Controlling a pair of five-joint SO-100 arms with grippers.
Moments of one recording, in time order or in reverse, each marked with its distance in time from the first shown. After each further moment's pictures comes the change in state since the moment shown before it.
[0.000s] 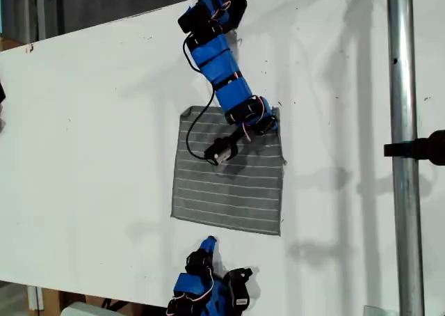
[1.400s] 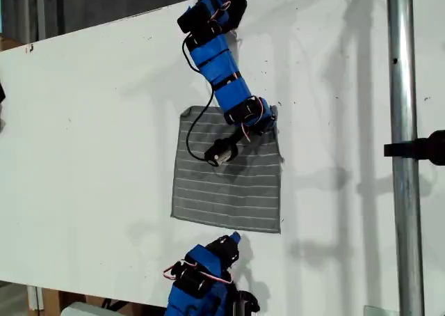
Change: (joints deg) arm 0 28.2 -90.4 -75.2 8.6 29.5; arm 1 1.6 0.0 0.1 -3.7 -1.8
